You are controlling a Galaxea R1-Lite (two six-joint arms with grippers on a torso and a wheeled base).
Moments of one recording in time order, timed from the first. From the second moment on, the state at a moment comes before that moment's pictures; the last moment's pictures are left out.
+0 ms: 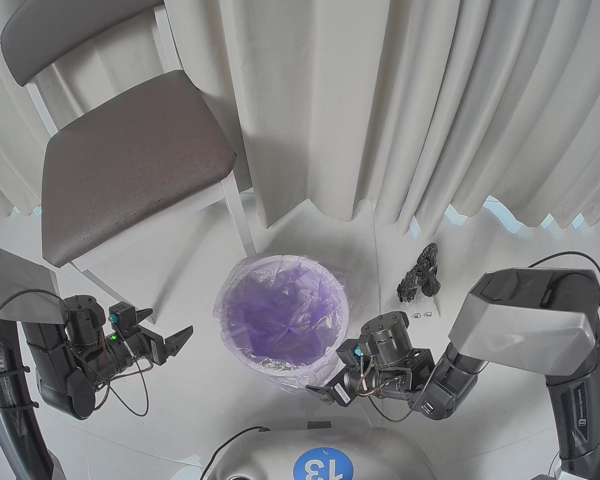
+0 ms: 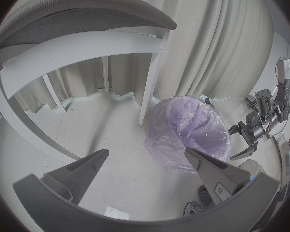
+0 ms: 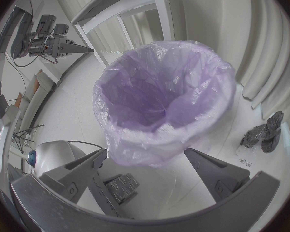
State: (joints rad) left arm -0.04 2.20 -0.29 -1.55 -0.35 0.12; right arm 0.68 2.44 -0.91 -0.88 0.06 -0.13
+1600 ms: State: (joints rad) left arm -0.04 2.24 -0.31 -1.55 -0.36 0.13; right arm 0.51 2.59 -1.35 -0.48 0.08 -0.19
